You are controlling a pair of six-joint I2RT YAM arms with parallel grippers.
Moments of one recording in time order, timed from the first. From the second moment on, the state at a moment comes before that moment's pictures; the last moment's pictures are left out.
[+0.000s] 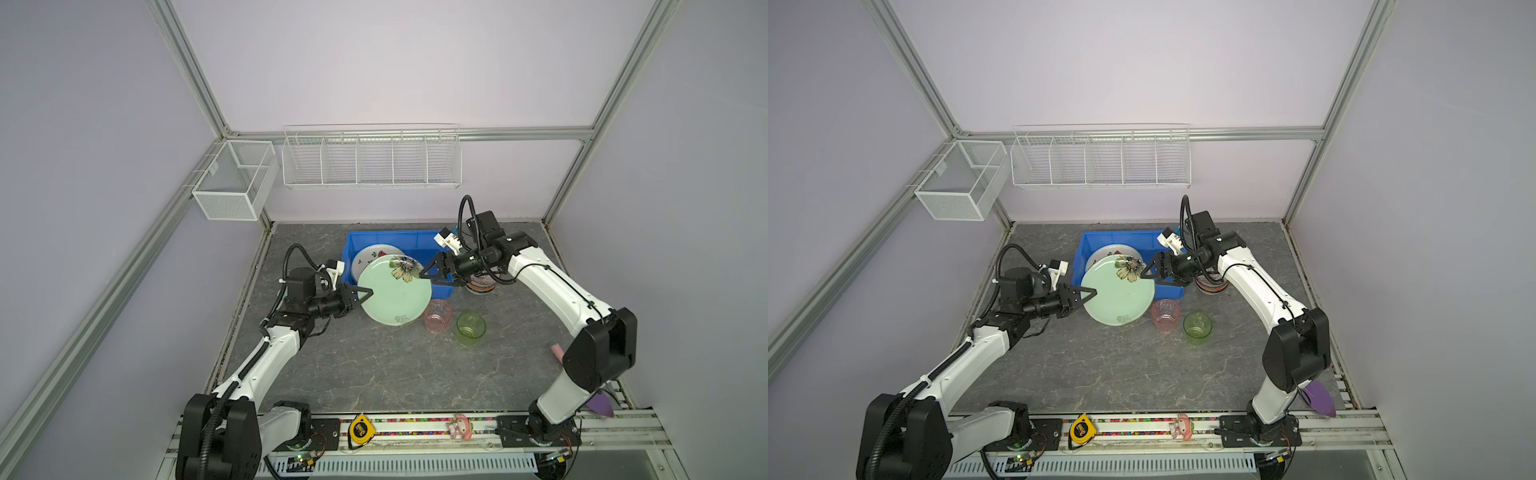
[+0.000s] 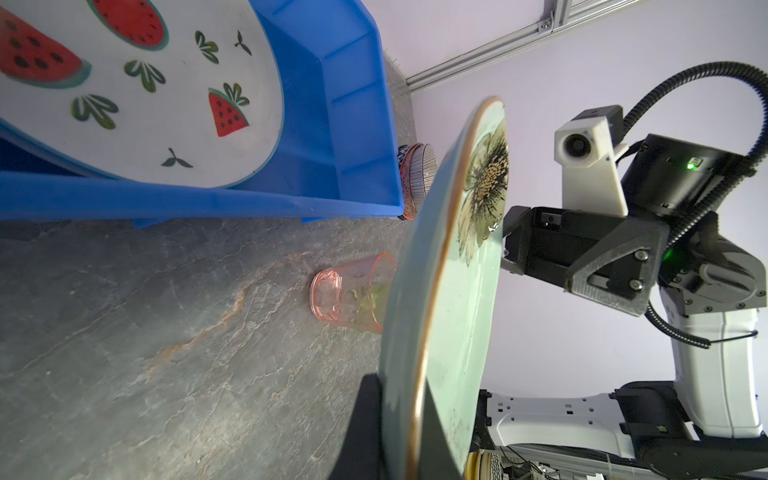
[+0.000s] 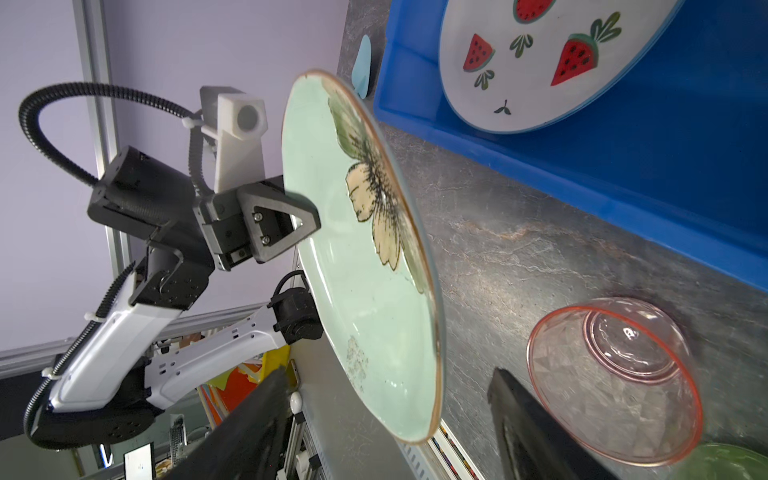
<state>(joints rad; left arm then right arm) -0.20 1.18 0.67 0.02 0.91 -0.81 0.43 1.68 1.55 -0.90 -0.84 0.38</state>
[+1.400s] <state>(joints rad) -0.19 1.29 0.73 0.13 0.94 -0.82 0.43 1.76 1.45 -0.58 -0.86 0.57</state>
